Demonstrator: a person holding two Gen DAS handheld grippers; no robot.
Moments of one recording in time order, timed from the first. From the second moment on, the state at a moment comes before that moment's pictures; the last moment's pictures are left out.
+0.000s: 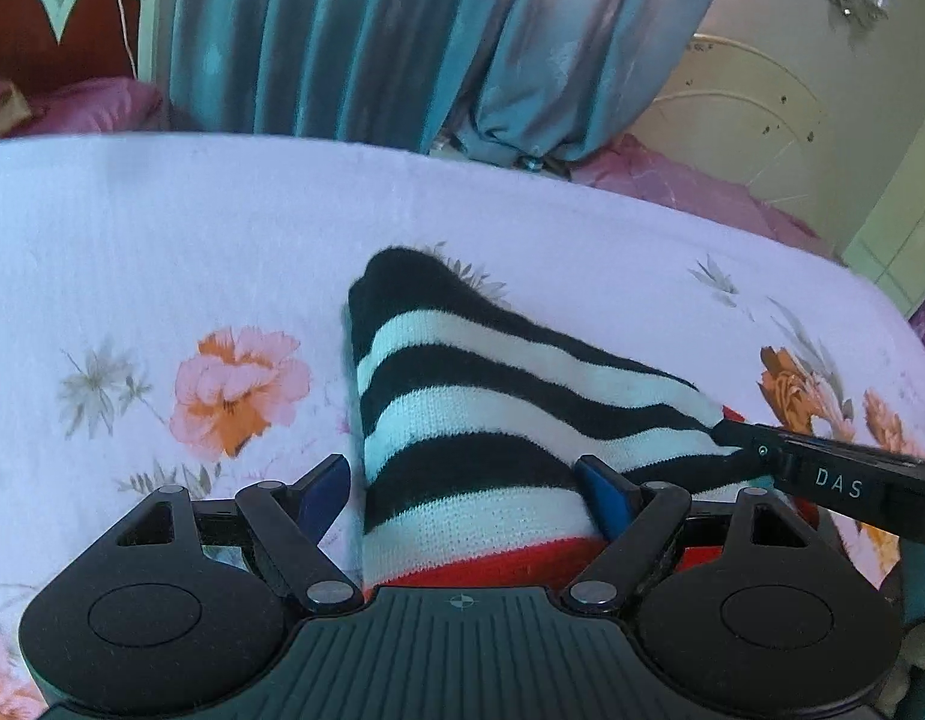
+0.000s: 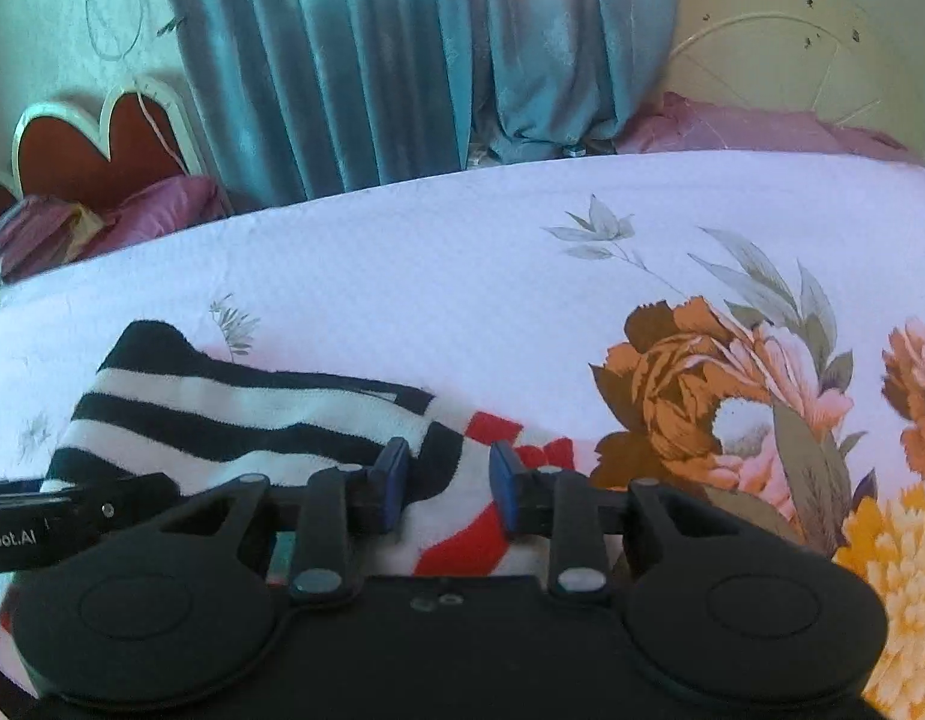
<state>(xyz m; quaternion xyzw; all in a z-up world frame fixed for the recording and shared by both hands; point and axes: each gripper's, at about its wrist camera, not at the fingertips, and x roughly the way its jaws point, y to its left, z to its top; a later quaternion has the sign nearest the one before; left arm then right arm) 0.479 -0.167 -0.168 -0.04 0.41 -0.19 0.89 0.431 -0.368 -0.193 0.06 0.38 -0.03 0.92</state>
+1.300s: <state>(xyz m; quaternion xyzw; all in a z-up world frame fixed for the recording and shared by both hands) 0.333 -0.113 -0.146 -0.02 0.40 -0.21 0.89 0.268 -0.343 -0.158 0.02 0.35 0.03 0.94</state>
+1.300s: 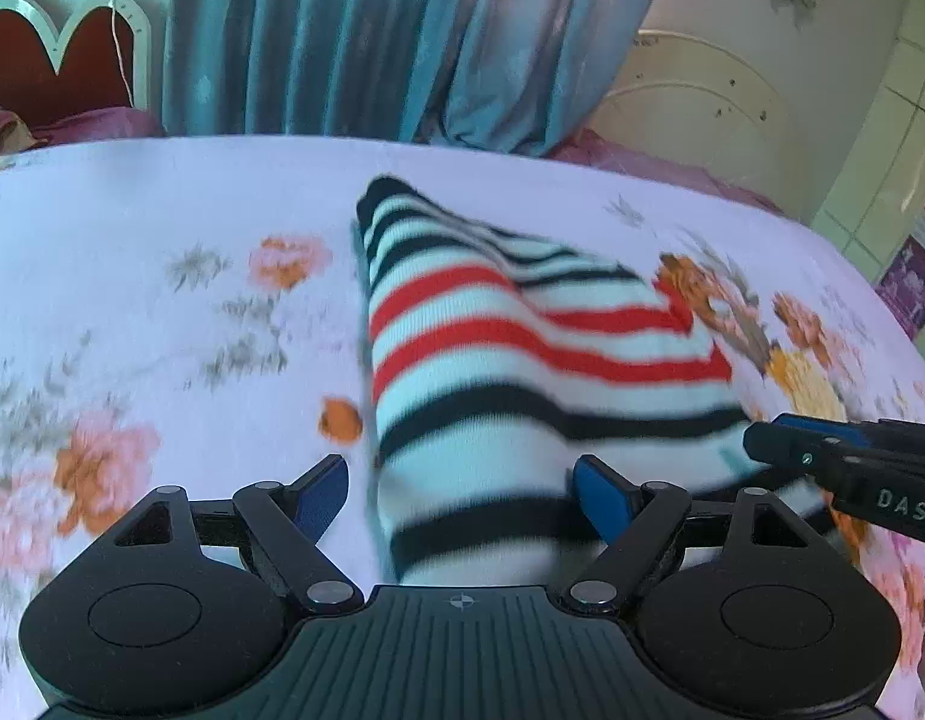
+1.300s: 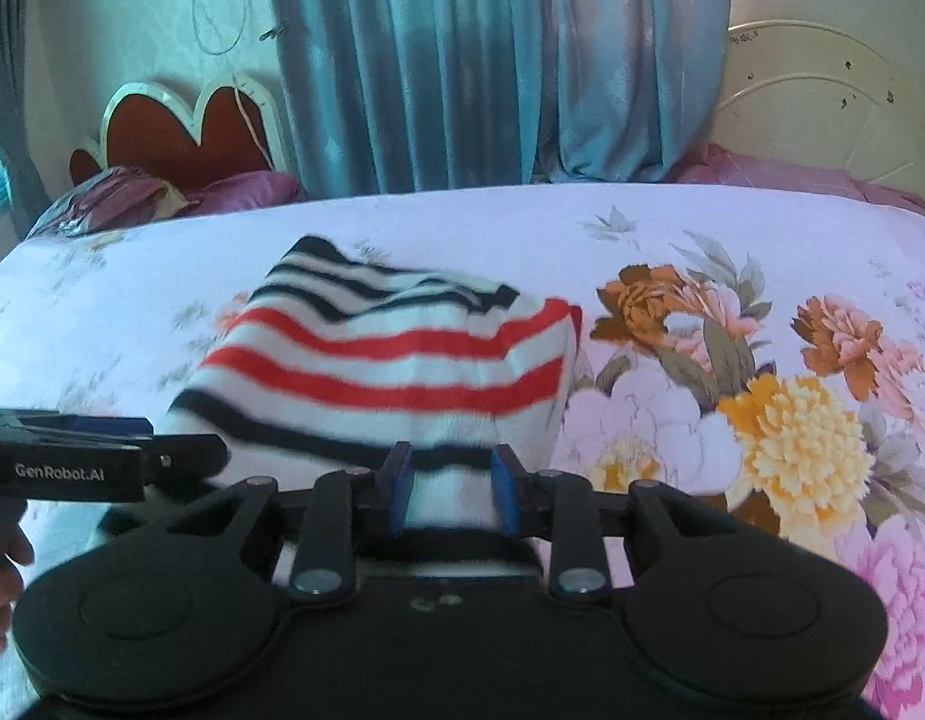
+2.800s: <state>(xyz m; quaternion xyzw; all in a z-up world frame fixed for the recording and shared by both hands) 0.389 -0.139 -0.172 -0.09 0.47 -0.25 0.84 0.345 -0.388 -0.207 0.22 0.41 0.08 0.88</state>
